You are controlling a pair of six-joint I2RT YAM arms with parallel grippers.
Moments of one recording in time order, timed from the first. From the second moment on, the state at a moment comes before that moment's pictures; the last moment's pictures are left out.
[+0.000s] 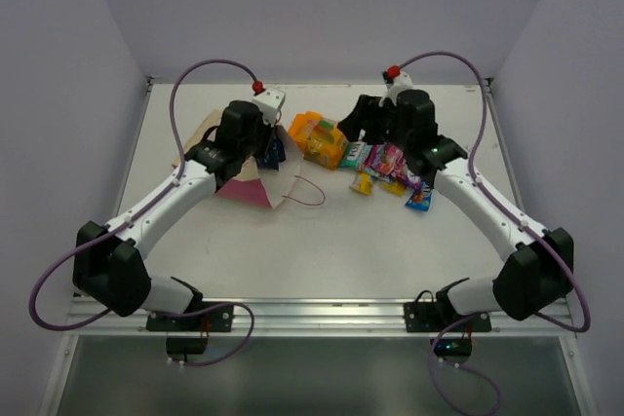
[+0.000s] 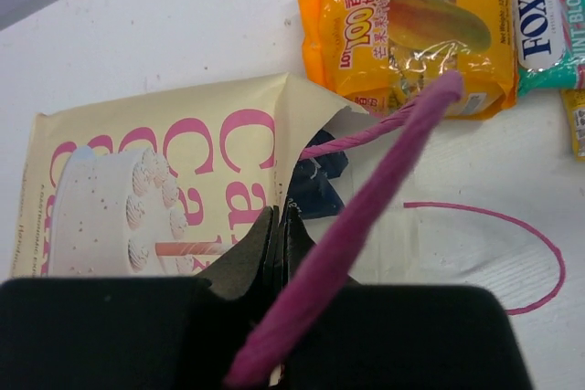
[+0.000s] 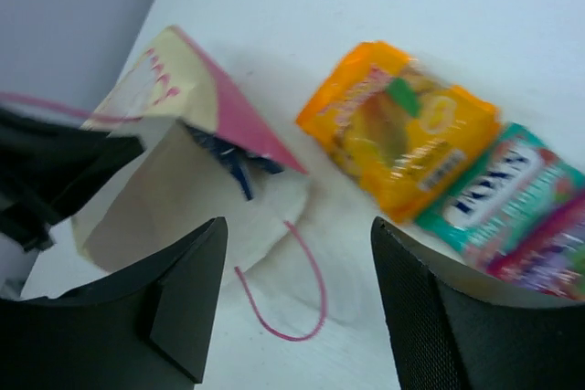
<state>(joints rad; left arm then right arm) -0.50 1.40 1.14 -0.28 -0.16 0.06 0.40 1.37 1.19 -0.20 -0.12 0.49</state>
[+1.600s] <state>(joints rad) -0.48 1.48 1.18 -0.35 -0.30 0.01 0.46 1.47 1.46 -0.25 -0.31 0.20</state>
